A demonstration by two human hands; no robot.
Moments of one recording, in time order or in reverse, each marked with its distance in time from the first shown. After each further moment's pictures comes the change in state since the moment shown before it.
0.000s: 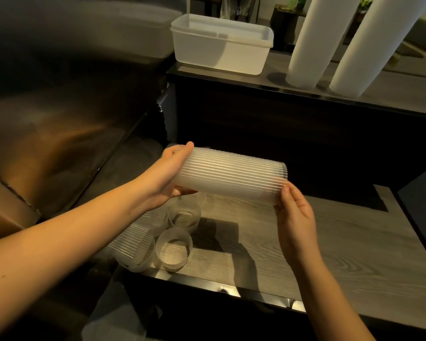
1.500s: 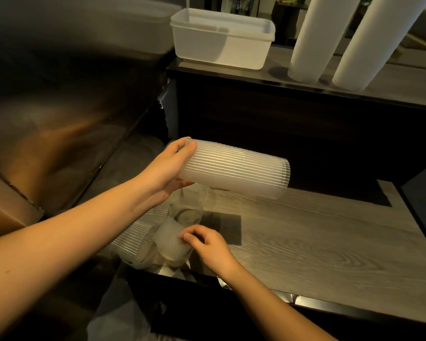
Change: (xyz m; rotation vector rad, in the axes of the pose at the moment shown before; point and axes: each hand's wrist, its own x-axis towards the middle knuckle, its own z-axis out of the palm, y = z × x) left_hand -0.001 0.000 0.003 0.034 0.014 0.116; right_hand -0.037 0.094 0.077 -0.532 -0.508 0.301
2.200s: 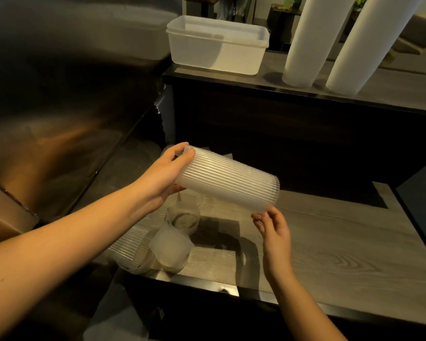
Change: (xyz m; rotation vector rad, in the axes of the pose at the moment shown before) left_hand 0.000 -0.003 -0.002 0.062 0.005 -0.006; right_hand -0.032 0.009 -0.084 0.473 0.650 -0.018
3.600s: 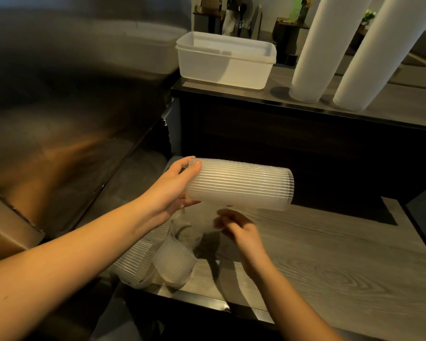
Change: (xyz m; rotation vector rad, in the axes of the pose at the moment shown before) left_hand 0.002 0.002 0.001 -0.122 -0.015 -0.030; right_hand 0.019 -0.007 0.059 -0.170 -0.334 0.084
